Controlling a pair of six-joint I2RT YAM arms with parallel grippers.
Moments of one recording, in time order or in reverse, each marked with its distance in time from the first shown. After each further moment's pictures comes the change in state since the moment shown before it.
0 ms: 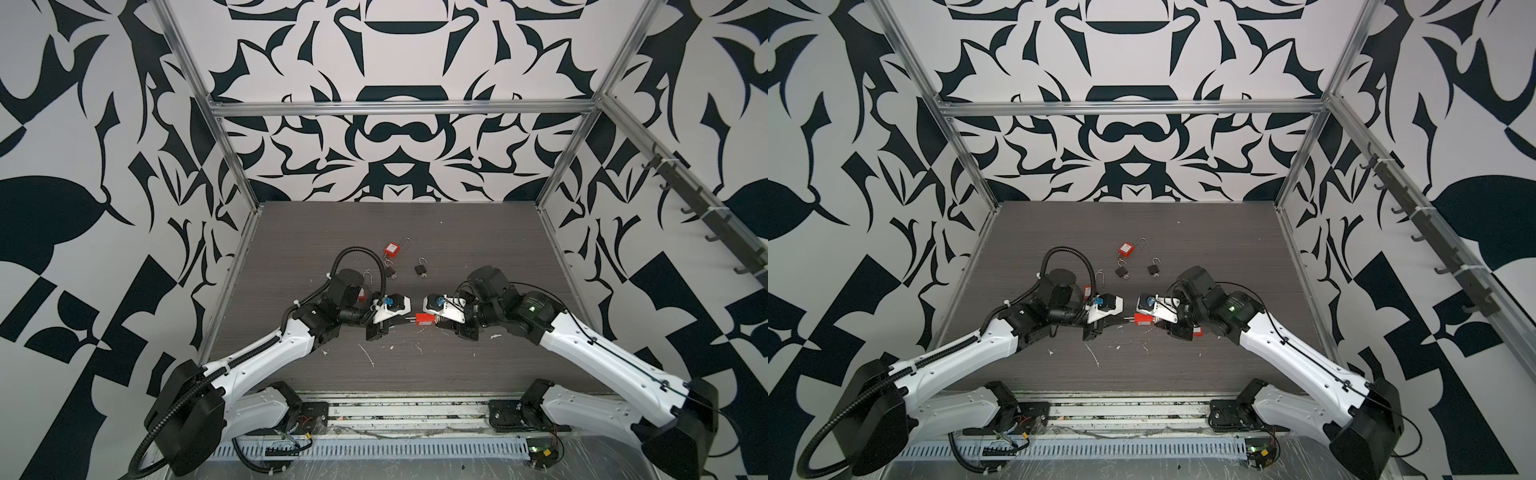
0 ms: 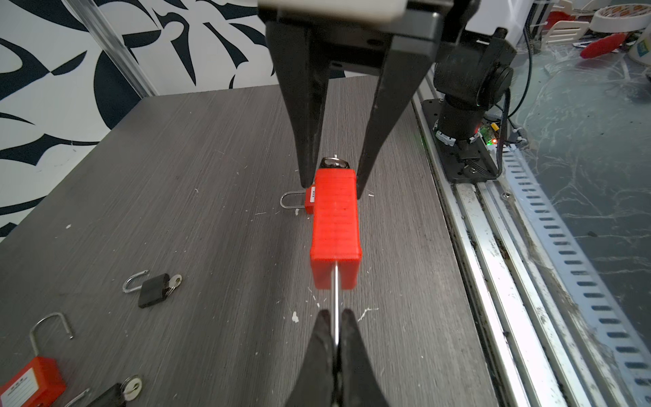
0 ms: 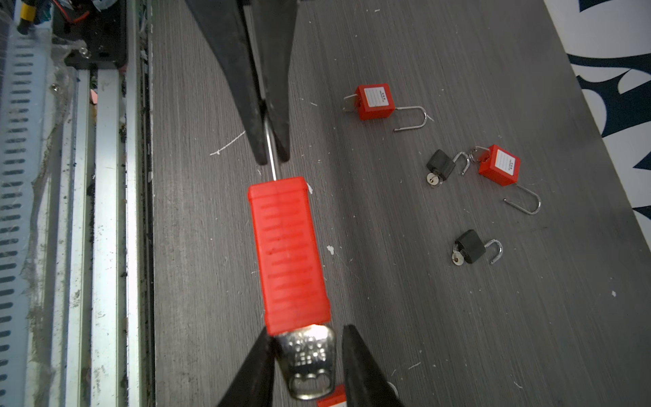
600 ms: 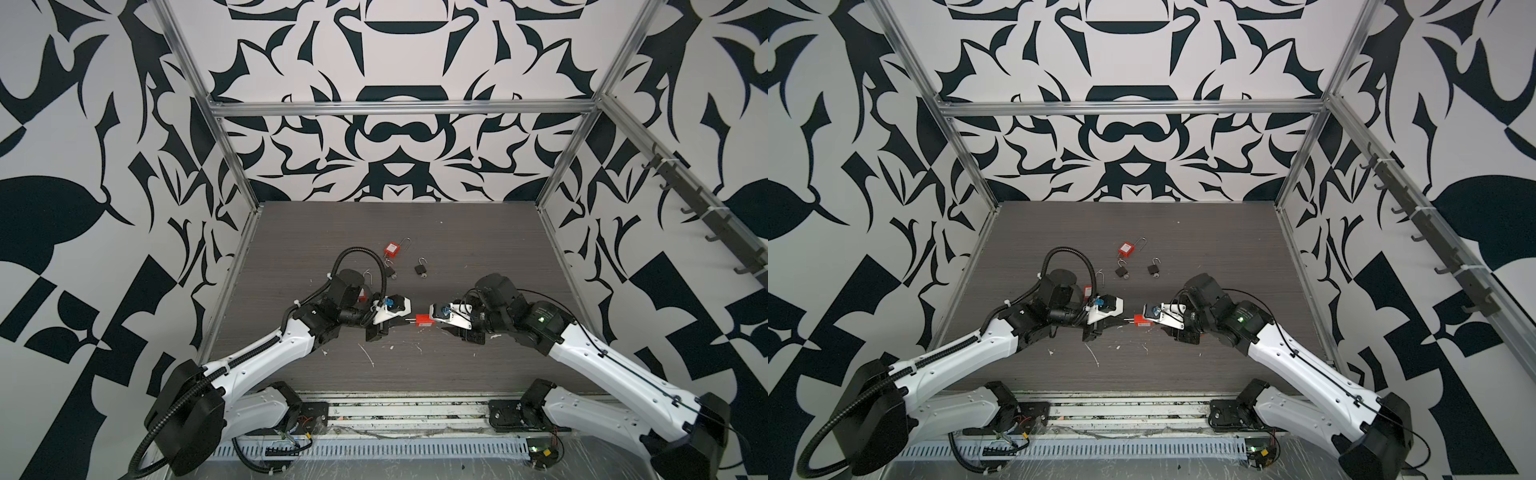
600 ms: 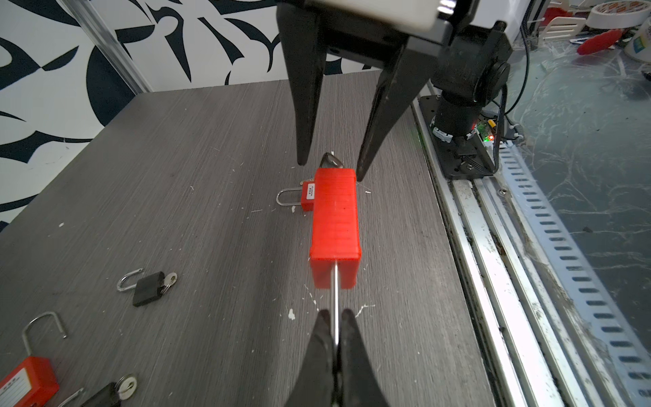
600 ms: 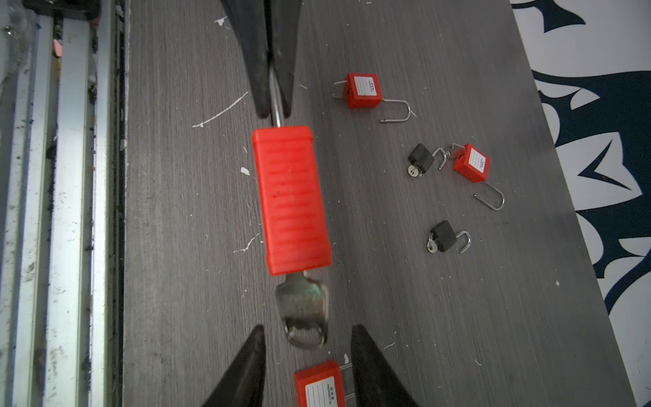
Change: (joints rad) left arm 0.000 0.002 0.001 -0.019 0.001 0.008; right arm 0.001 -0.099 -0.060 -0.016 0.057 -0.077
